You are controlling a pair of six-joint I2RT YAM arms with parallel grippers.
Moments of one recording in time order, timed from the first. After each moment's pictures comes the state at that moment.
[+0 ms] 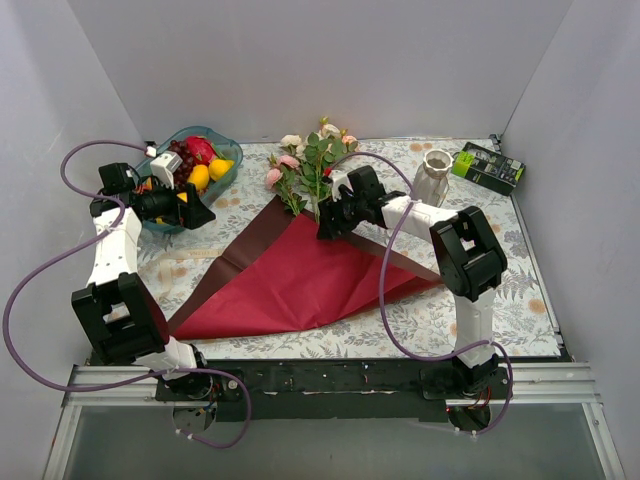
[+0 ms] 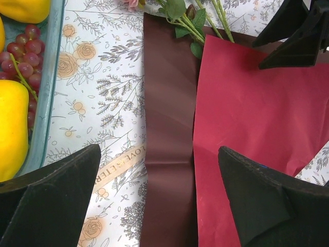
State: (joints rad) left arm 0.34 1.49 1.24 -0.65 0.88 0.42; right arm 0.56 2.01 1.38 -0.16 -0.50 0.05
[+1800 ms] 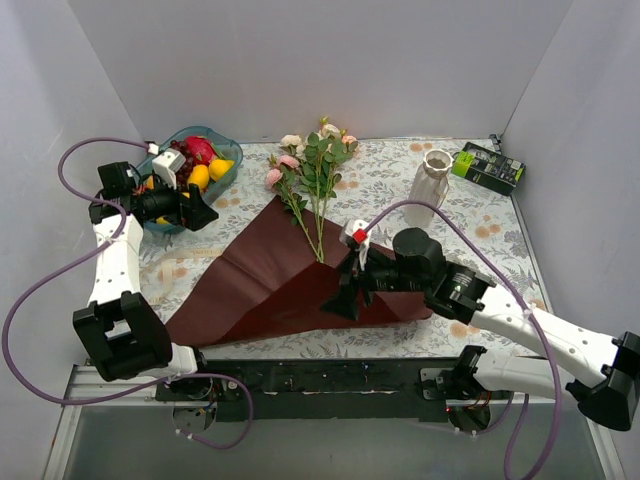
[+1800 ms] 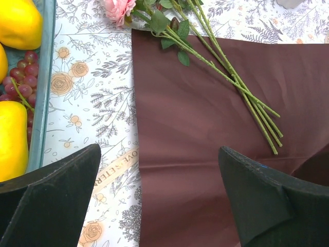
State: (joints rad) left arm 0.32 1.40 1.22 -0.65 0.89 0.44; right arm 0.98 1.01 0.88 -0.17 -0.43 0.15
